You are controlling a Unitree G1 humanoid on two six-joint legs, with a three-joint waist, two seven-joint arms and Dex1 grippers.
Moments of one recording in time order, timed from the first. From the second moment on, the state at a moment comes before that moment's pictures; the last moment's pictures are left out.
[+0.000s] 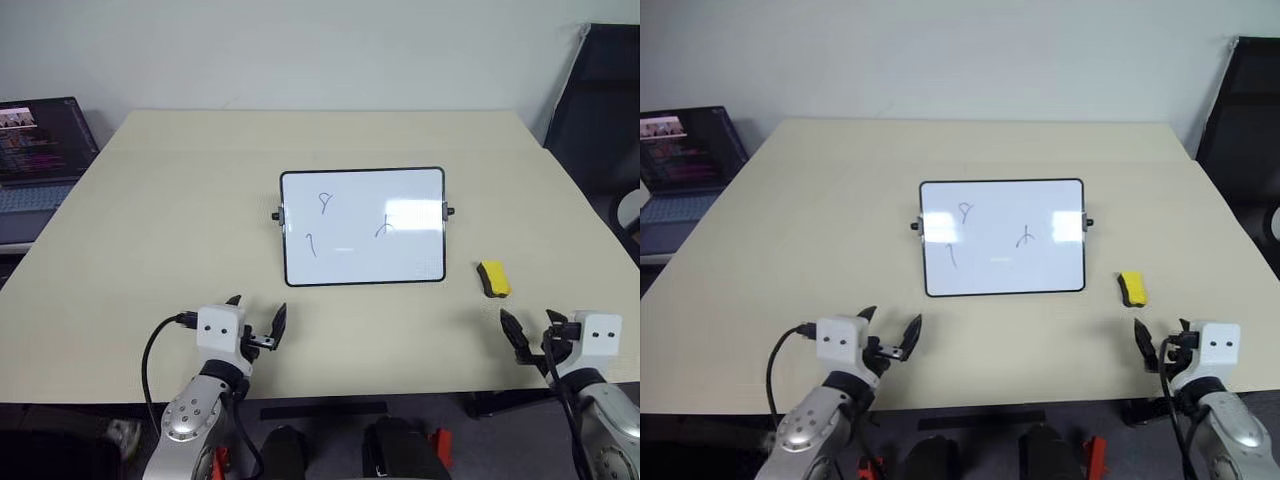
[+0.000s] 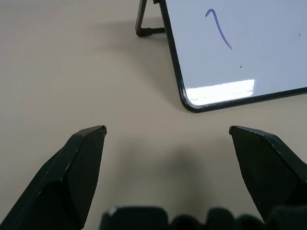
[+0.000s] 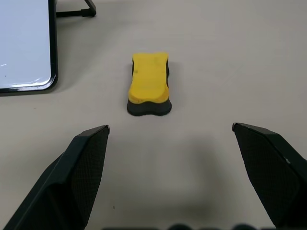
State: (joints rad) left arm 0.30 0.20 0.00 -0.52 -0.14 0.33 -0.19; right arm 0.34 -0.37 -0.37 -0.45 0.44 0.41 0.24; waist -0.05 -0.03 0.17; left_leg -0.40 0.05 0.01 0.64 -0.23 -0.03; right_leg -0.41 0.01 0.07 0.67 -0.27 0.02
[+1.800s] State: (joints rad) left arm -0.23 0.40 -0.21 -0.29 -0.30 0.30 -0.82; right arm -0.01 -0.36 -0.39 -0.29 0.50 0.59 0.21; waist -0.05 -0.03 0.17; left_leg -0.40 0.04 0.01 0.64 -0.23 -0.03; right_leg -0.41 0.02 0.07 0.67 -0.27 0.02
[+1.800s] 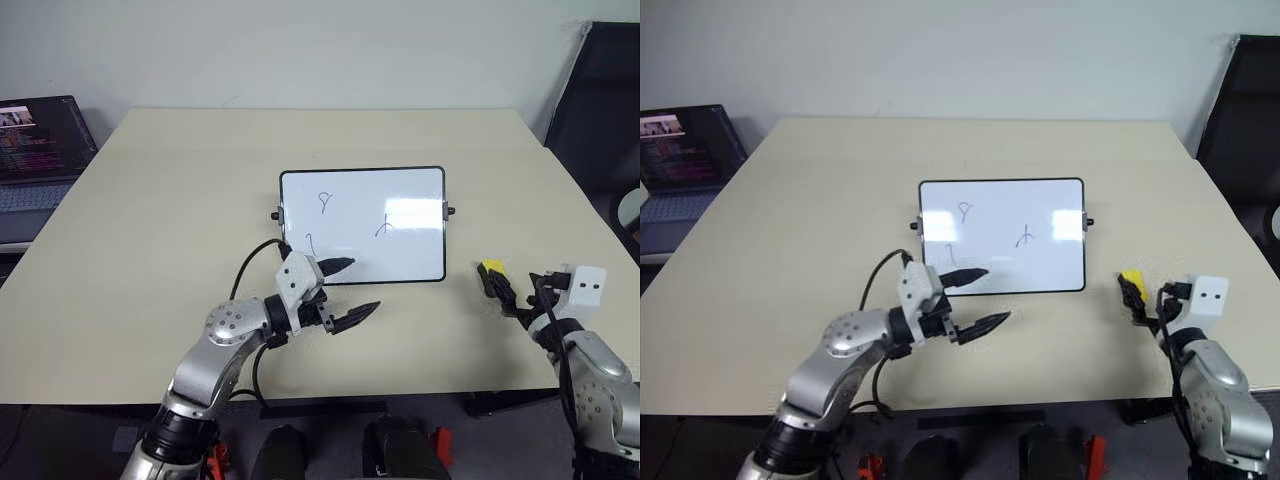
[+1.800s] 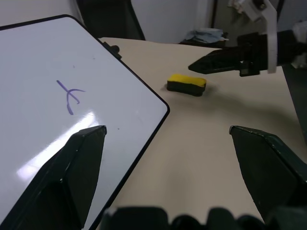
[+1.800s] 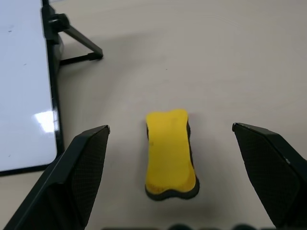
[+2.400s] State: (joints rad) left arm -0.27 0.42 -0.28 -0.23 -0.28 0.29 -0.93; right arm -0.17 -0.37 -0.37 -0.09 0.50 0.65 0.22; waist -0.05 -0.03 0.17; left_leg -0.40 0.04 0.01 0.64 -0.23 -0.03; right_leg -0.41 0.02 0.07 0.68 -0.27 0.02
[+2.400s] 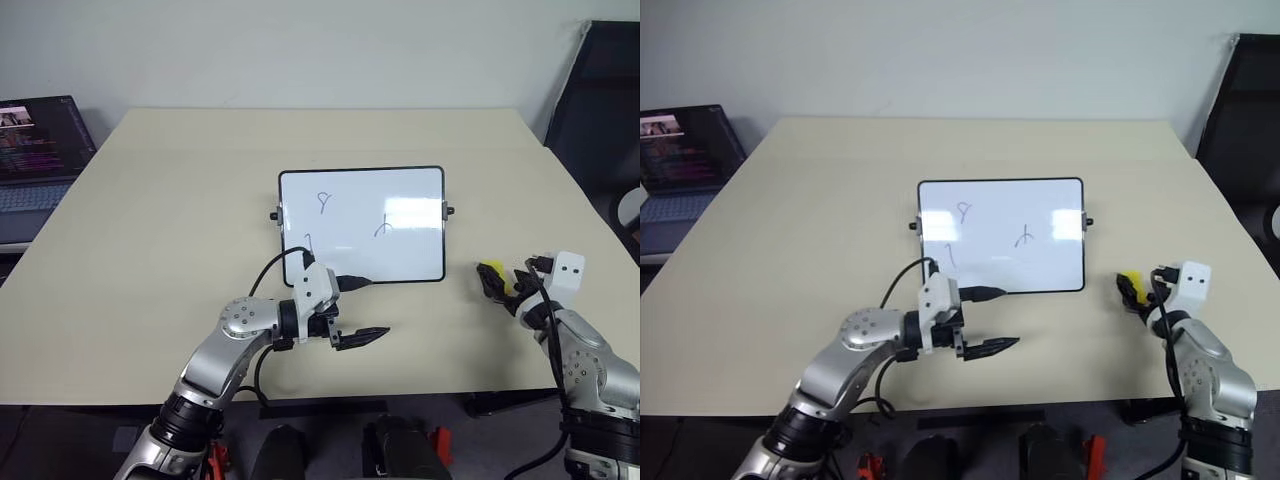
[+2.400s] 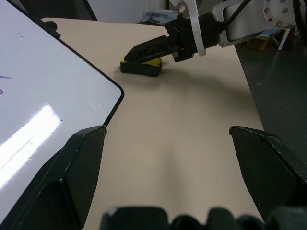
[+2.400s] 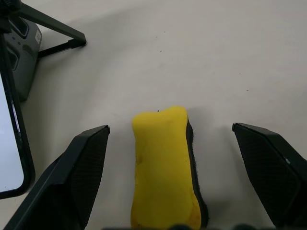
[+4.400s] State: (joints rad) left arm -0.50 0.39 -0.27 0.19 0.06 -0.02 -0.62; right arm -0.30 -0.28 -0.03 -0.23 0.24 0.29 0.28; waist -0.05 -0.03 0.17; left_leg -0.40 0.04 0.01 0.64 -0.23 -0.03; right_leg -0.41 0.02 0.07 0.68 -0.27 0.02
